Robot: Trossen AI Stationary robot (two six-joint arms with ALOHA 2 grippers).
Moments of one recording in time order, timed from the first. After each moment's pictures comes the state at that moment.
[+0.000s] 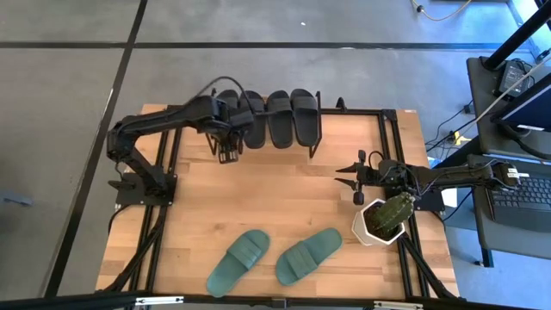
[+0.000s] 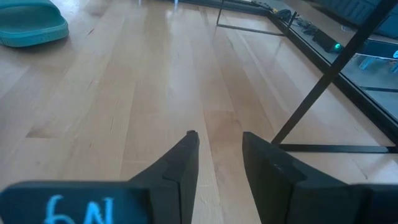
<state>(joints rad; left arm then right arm) 0.27 1.59 1.67 -1.46 -0.27 0.06 -0.05 0.49 0.01 0.16 0.14 -0.16</state>
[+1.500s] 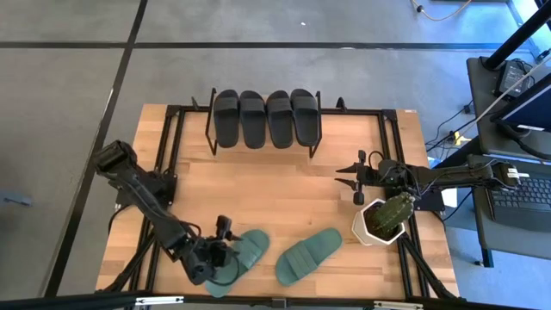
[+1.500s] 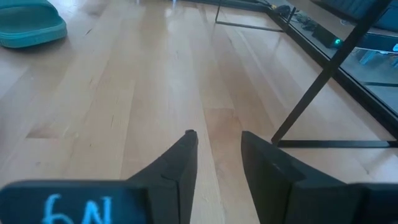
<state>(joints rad) -0.84 1.60 0.98 -0.36 -0.69 -0.28 -0.05 0.49 0.01 0.15 0.14 -0.14</state>
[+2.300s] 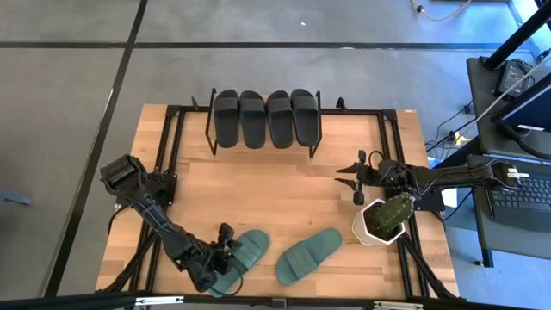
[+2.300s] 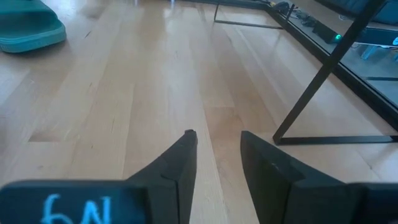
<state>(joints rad) -0.87 1.77 0.96 -0.33 -0.69 -0.23 -0.05 0.49 0.01 0.15 0.14 -0.11</state>
